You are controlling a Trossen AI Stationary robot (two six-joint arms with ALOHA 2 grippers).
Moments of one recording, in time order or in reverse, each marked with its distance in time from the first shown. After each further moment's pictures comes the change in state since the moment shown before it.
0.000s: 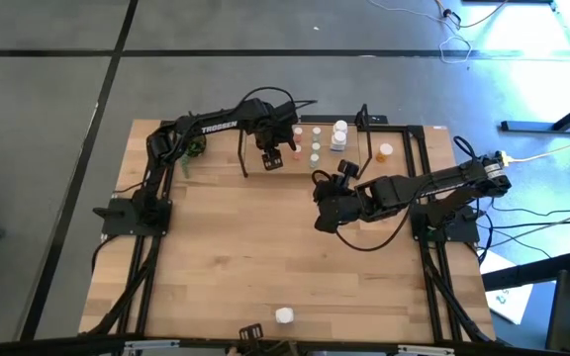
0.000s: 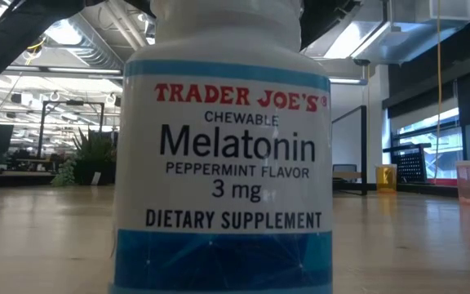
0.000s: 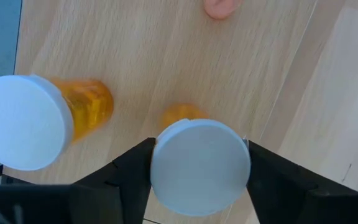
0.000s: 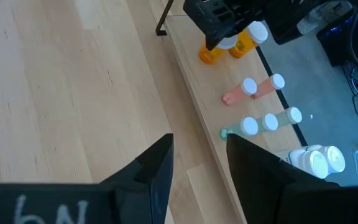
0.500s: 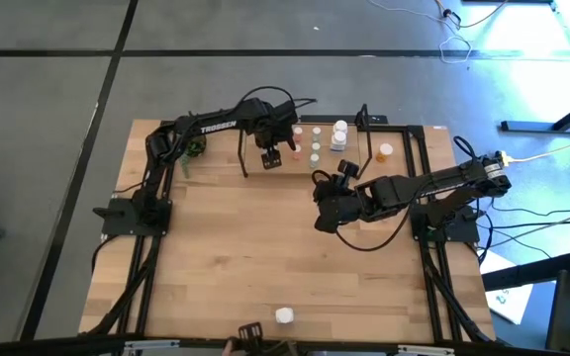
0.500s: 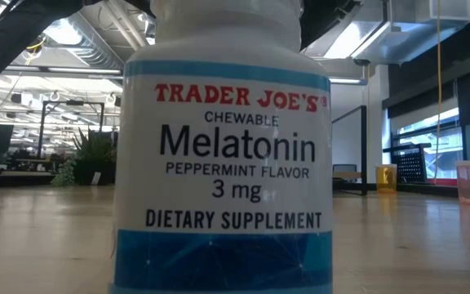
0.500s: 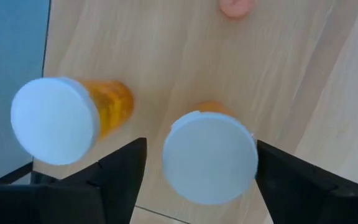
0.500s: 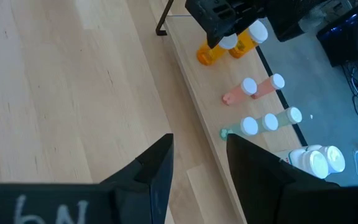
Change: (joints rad) left arm -0.001 -0.009 -0.001 0.005 -0.058 0.033; right arm 0.000 0.000 0.000 0.000 0.000 0.000
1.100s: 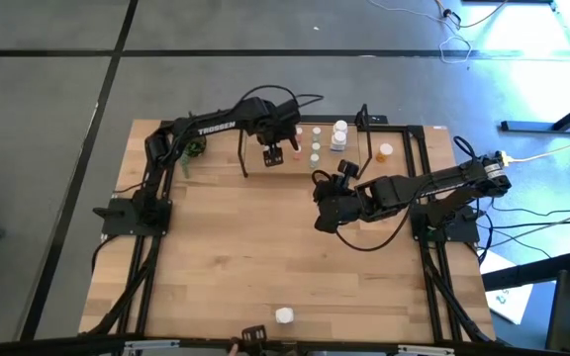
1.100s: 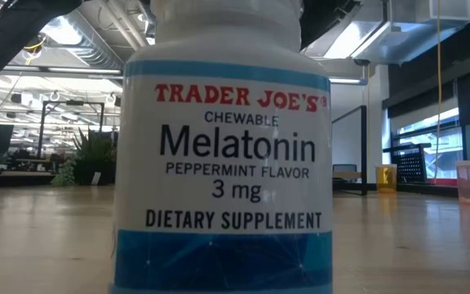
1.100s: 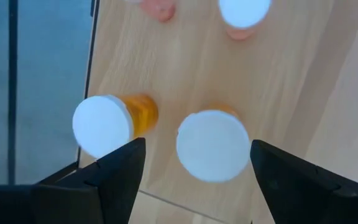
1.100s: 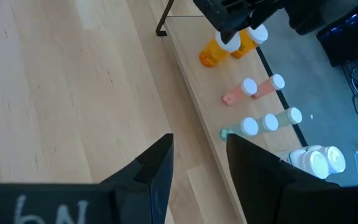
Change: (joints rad) left arm -0.042 -0.015 0.076 -0.038 -0.109 0.019; right arm 0.000 0.000 0.000 0.002 0.000 0.001
